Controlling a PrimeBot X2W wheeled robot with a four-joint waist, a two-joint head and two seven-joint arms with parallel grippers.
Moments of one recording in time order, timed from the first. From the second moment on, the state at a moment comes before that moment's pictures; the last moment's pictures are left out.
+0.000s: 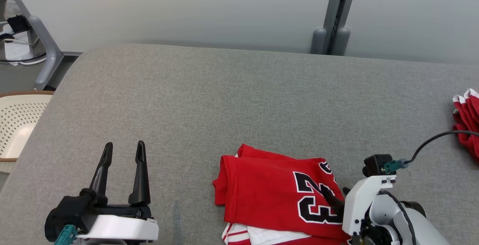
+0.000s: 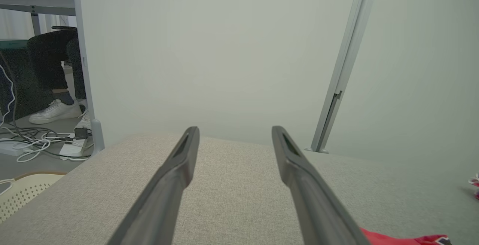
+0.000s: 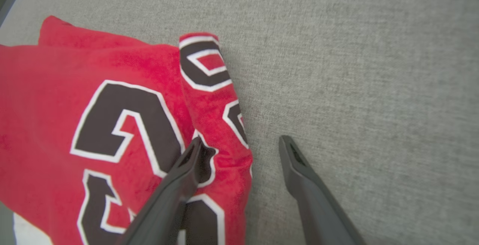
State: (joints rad) left arm 0.01 0.05 -0.05 0.04 -0.26 -0.03 -0.26; right arm -0.33 -0.11 0.32 0.62 0.53 0.13 0.37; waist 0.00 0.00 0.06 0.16
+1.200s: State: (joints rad) left arm -0.08 0.05 -0.15 0.05 -0.23 -0.06 -0.26; right arm -0.56 -0.25 0.44 0.51 0.59 0.13 0.21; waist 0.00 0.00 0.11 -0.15
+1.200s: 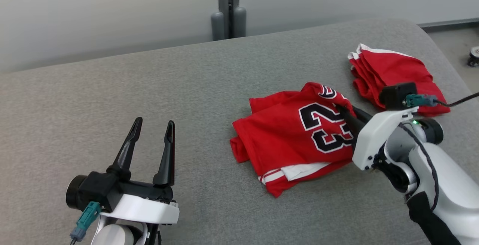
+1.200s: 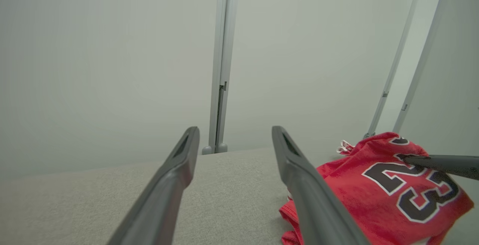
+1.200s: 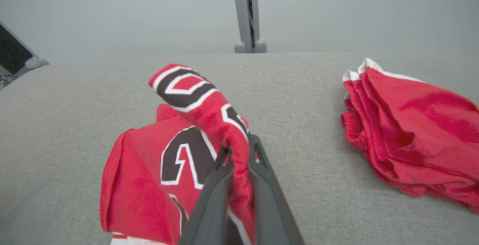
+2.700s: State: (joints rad) left arm -0.34 0.05 -0.19 0.10 -0.13 -0.12 -0.26; right arm -1.22 -0.46 0.59 1.21 0.62 0.13 0.07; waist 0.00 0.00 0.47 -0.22
